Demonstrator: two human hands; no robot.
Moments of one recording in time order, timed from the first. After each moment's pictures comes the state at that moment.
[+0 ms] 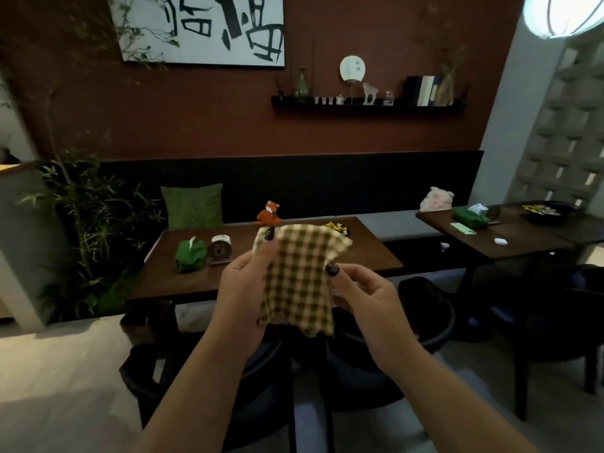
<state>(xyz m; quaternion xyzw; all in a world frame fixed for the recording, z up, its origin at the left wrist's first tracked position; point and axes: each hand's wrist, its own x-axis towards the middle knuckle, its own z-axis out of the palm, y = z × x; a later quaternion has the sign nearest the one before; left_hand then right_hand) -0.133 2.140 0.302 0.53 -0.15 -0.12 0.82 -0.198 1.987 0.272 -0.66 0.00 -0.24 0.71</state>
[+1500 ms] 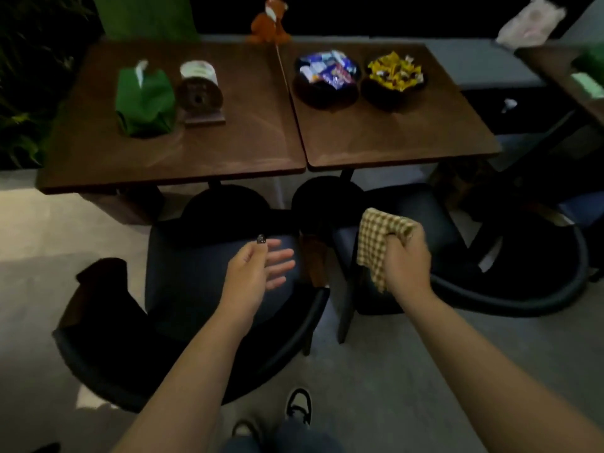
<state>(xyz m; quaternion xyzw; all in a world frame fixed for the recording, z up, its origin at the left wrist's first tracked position) 0.198 2.131 -0.022 0.68 0.10 -0.26 0.68 0.130 1.923 -0.011 -0.72 0.39 -0.18 0.54</state>
